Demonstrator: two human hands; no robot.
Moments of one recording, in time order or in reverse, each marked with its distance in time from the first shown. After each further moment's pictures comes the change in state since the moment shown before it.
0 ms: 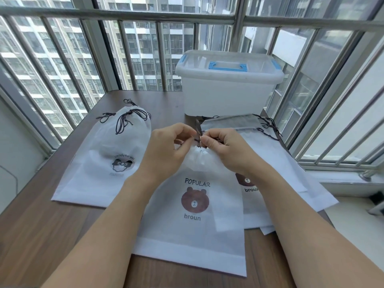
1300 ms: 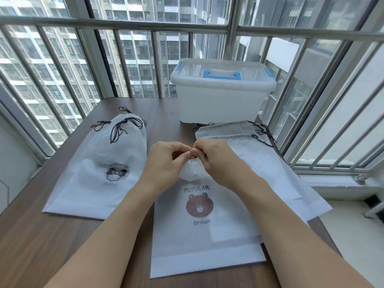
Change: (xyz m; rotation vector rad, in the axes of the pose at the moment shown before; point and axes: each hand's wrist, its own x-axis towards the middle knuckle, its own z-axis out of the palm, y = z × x) left_hand -0.002 -0.002 0.010 -0.095 -0.114 -0.257; right_hand 0.002 0.004 0.011 -0.441 0.021 -0.152
